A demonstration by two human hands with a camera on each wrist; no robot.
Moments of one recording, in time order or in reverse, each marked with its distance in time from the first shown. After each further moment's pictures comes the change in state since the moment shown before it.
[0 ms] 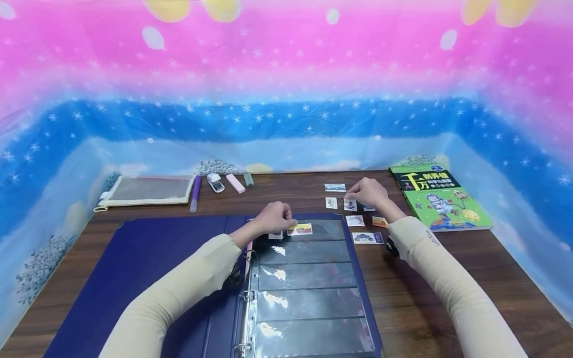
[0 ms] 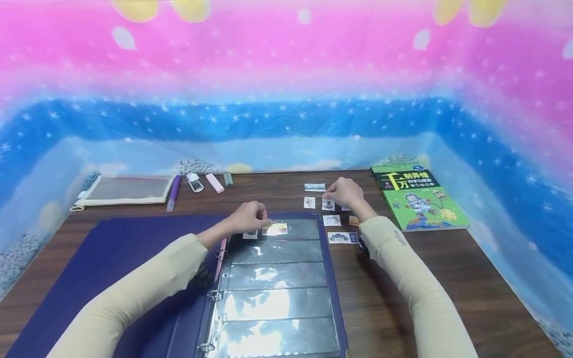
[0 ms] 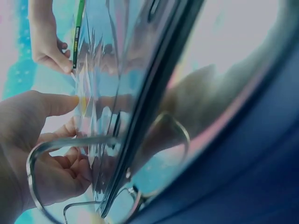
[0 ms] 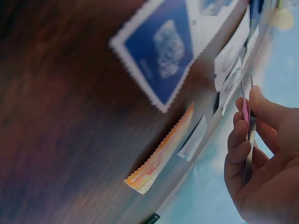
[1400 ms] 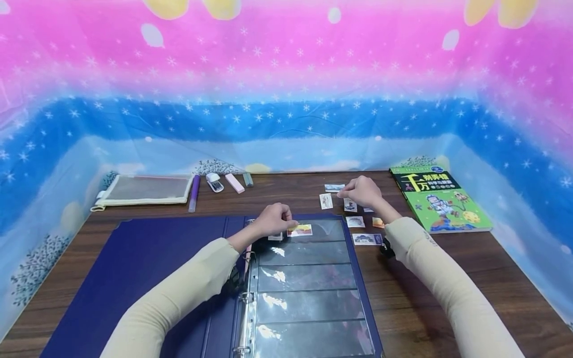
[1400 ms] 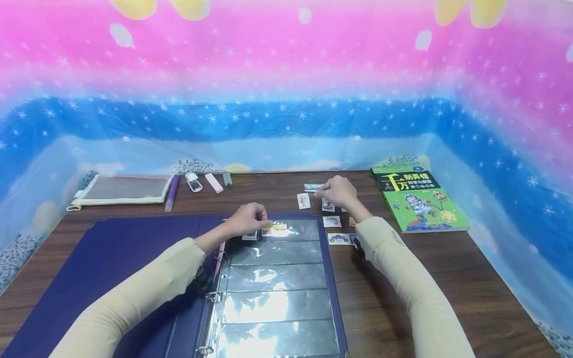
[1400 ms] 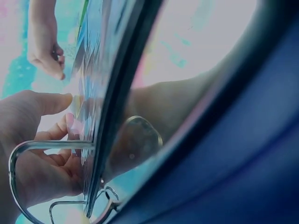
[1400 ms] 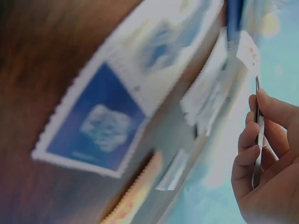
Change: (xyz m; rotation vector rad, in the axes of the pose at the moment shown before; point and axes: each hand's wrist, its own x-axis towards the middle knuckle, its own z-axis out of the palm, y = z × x) left_hand -0.002 -0.004 0.004 -0.106 0.031 0.009; right_hand 0.001 -0.017 0.003 0.128 0.055 -0.014
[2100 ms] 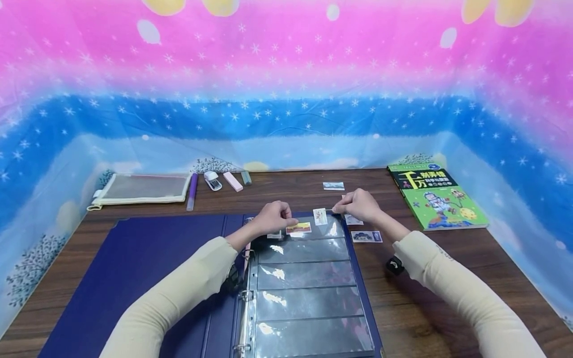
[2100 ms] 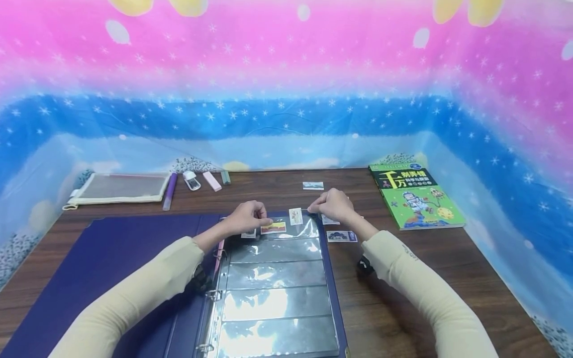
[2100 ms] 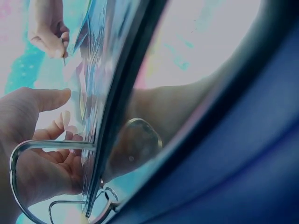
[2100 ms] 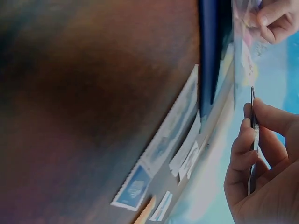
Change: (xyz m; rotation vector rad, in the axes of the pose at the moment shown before) left_hand -0.001 0.000 0.000 -0.051 -0.002 0.008; right_hand -0.046 -0.020 0.007 0.174 -0.099 0.039
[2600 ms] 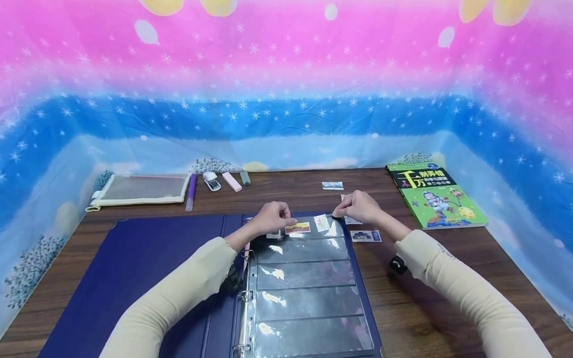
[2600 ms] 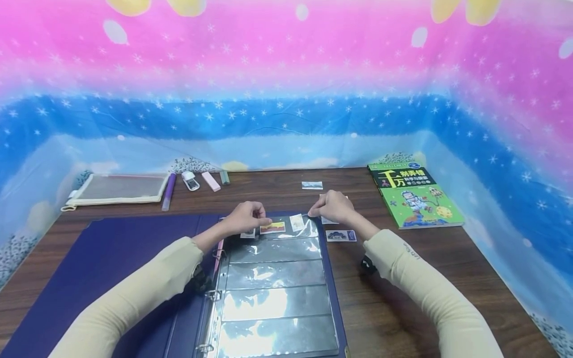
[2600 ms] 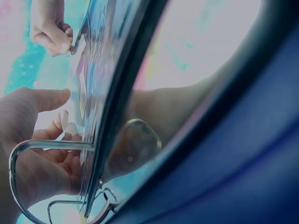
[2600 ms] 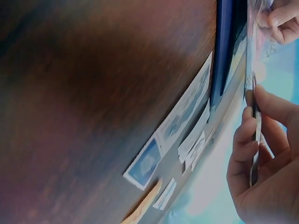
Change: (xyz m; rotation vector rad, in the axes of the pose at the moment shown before) left_hand 0.000 0.001 0.000 -0.023 -0.012 -0.029; right_hand -0.001 0.007 -0.001 -0.086 -0.044 -0.083
